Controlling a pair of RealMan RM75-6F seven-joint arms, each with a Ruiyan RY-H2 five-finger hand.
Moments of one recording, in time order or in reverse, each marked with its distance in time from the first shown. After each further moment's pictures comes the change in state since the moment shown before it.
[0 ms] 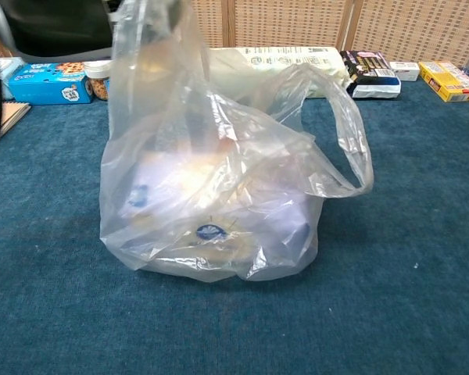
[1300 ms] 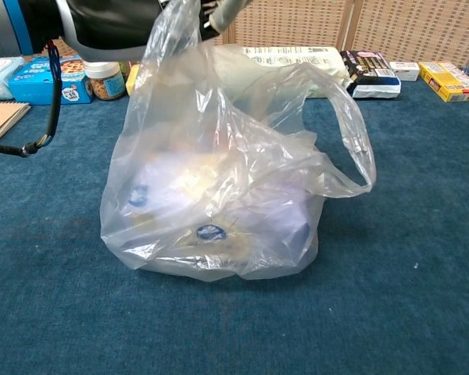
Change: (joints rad) left arm -0.150 -0.085 0.021 0.033 -0.100 -0.023 -0.151; right arm -0.006 0.002 -0.004 0.022 -0.019 0.023 0.039
